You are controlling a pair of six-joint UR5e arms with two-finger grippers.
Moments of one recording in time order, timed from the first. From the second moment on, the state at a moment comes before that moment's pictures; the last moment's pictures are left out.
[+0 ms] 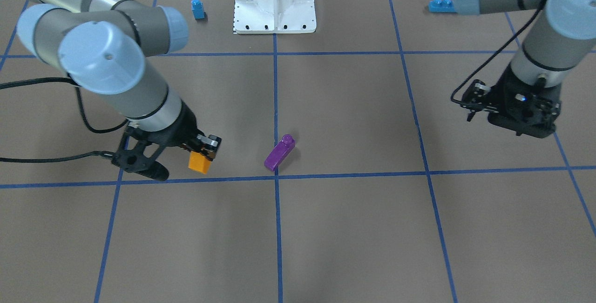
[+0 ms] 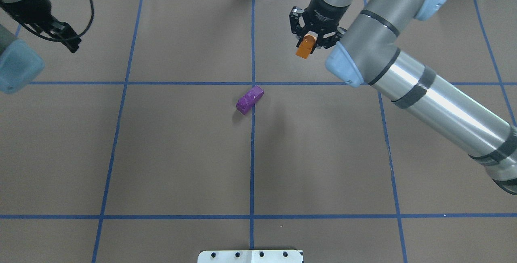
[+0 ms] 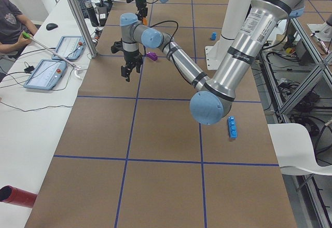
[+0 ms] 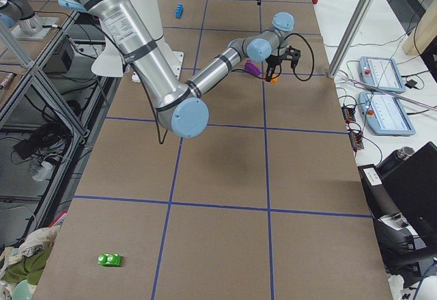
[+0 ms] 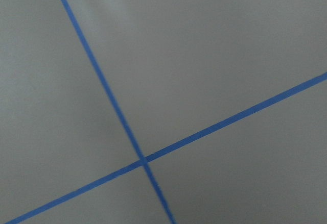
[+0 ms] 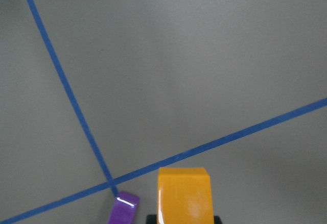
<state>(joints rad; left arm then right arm) -1.13 -2.01 -1.83 -1.24 -2.09 -0.08 0.86 -0.72 1.47 -1.60 2.22 1.43</state>
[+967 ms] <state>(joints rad) -1.31 -1.89 -1.72 -1.27 -2.09 0.17 0.63 -0.57 1.31 -1.60 2.01 2.01</state>
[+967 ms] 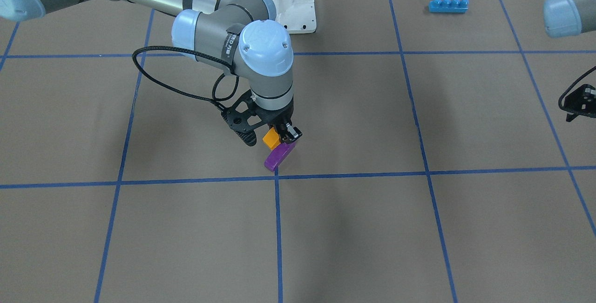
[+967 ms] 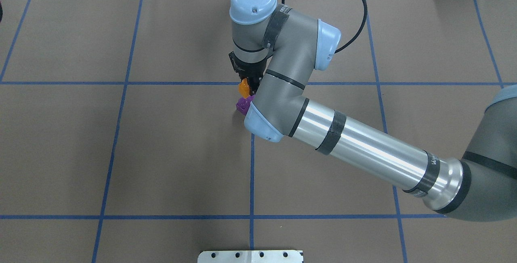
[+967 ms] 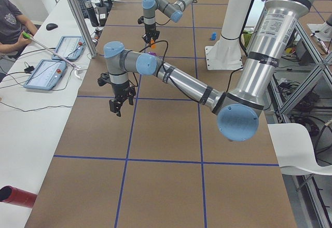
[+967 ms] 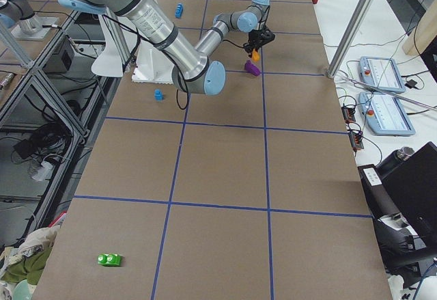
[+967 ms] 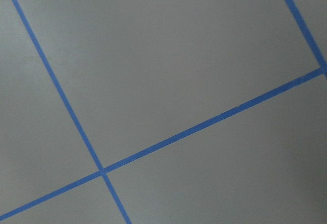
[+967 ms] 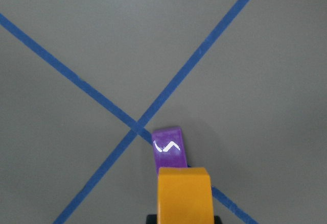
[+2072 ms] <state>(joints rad) -1.31 -1.88 -1.71 -1.27 -2.09 0.17 0.60 -0.53 1.21 -1.57 1.96 2.01</state>
